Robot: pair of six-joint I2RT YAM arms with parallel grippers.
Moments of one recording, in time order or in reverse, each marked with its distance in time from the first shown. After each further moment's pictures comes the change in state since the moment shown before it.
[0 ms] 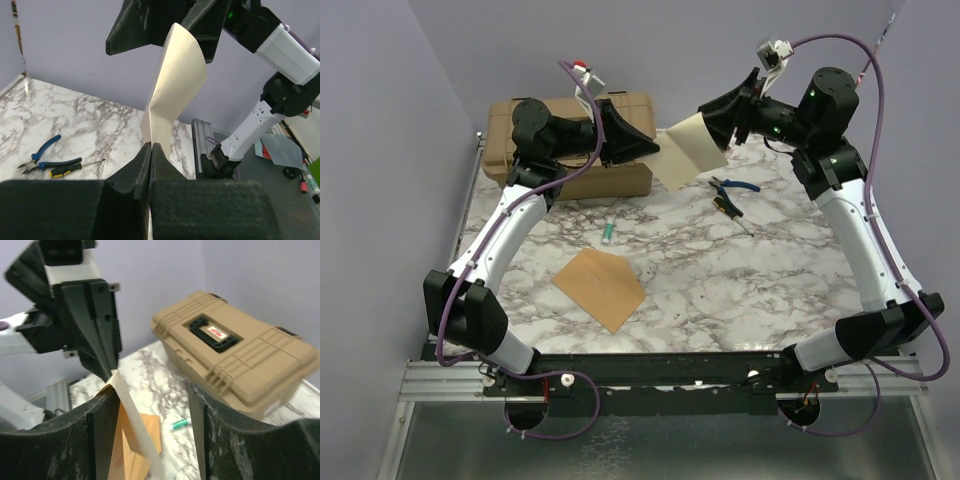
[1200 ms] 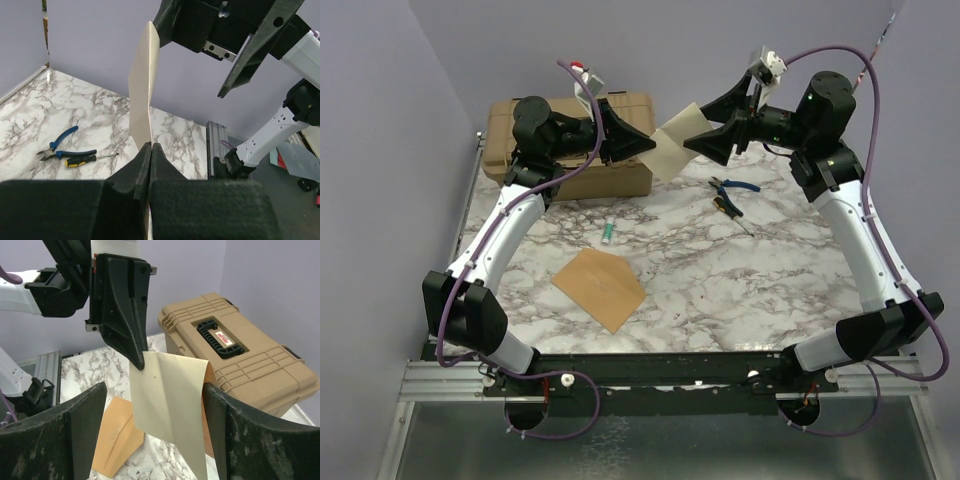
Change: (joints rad) left arm 0.014 -0.005 -0.003 -0.120 -0.094 0.097; right arm -0.001 -0.016 -0.040 0.004 -0.115 -0.198
